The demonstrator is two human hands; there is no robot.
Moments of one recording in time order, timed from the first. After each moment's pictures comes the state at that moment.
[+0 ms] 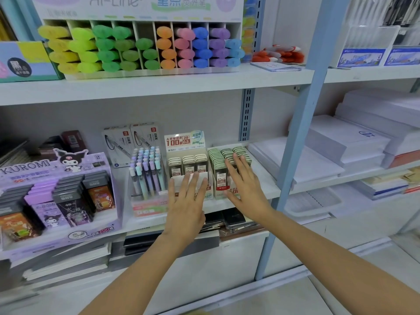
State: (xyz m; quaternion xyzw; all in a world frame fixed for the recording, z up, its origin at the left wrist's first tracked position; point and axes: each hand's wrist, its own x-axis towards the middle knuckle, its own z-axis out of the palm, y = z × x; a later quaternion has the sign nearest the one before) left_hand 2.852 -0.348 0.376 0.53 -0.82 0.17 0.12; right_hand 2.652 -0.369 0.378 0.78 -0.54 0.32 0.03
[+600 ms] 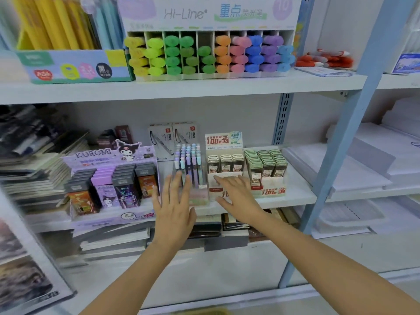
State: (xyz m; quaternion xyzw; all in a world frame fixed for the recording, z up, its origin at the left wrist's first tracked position) left_hand 2.946 -0.313 0.378 0.62 -0.73 0.18 0.23; right_hand 2.752 -0.367 0.385 0.84 -0.49 0.24 -0.03
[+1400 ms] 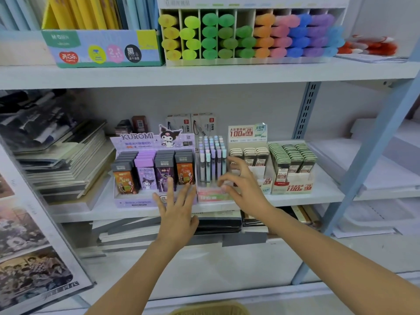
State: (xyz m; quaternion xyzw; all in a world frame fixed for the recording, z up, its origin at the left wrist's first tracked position) left_hand 3.002 -0.326 0.347 0.66 -0.74 0.06 0.12; right_hand 2.799 -0.375 0.388 0.82 -0.41 0.38 -0.13
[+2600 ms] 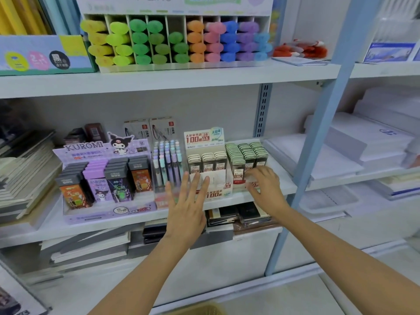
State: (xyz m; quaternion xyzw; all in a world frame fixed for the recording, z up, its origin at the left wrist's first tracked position) left_hand 2.891 -0.329 0.367 0.58 -0.79 0.18 0.11; right_hand 2.658 -0.363 0.375 0.72 -0.60 0.35 0.00
